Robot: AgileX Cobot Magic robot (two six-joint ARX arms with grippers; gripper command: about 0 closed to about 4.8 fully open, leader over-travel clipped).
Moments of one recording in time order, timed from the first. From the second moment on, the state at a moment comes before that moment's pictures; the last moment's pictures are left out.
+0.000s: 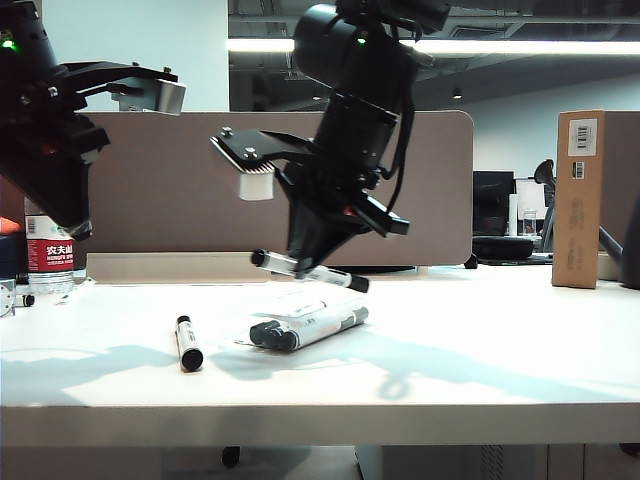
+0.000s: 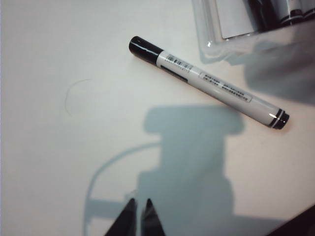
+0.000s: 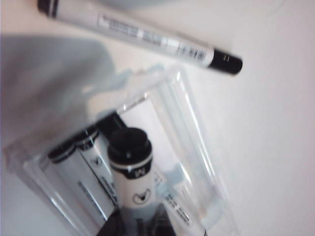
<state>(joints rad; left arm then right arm) -0.51 1.23 0.87 -0.62 -0.21 0.31 0.69 1.92 1.52 -0.61 -0.12 -1.50</state>
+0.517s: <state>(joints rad) -0.51 1.23 0.87 -0.65 -0.21 0.31 0.69 1.92 1.52 -0.62 -0.15 -1.47</state>
